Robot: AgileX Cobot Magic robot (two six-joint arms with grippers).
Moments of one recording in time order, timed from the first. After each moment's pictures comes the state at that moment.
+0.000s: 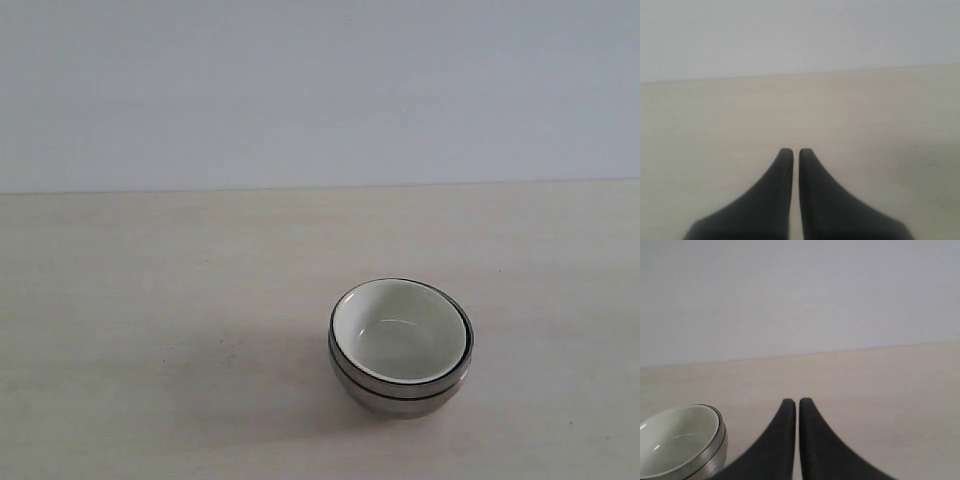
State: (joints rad) left arm -0.01 0.00 0.00 -0.03 0.29 0.09; right arm 0.10 0.01 0.00 0.11 0.12 0.01
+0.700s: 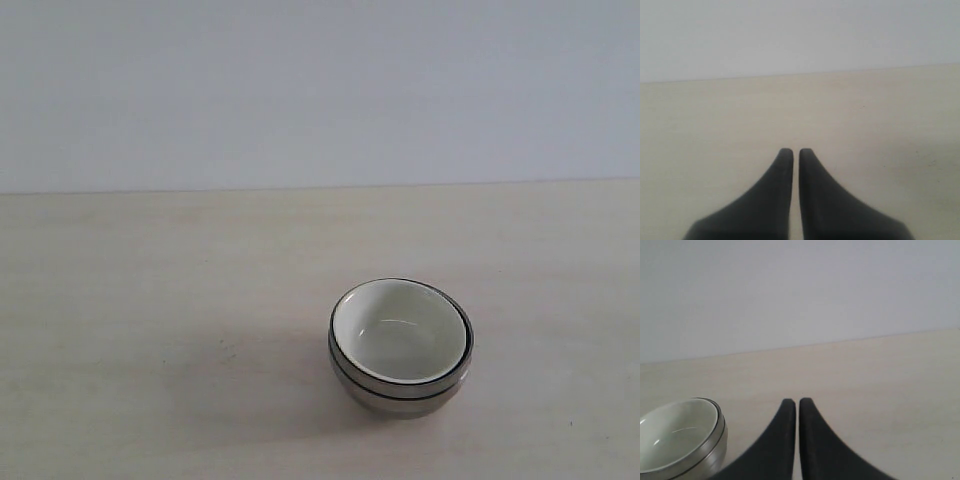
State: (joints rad) left arm -0.01 0.00 0.00 -0.03 0.29 0.09; right arm 0.10 0.01 0.00 0.02 0.15 0.12
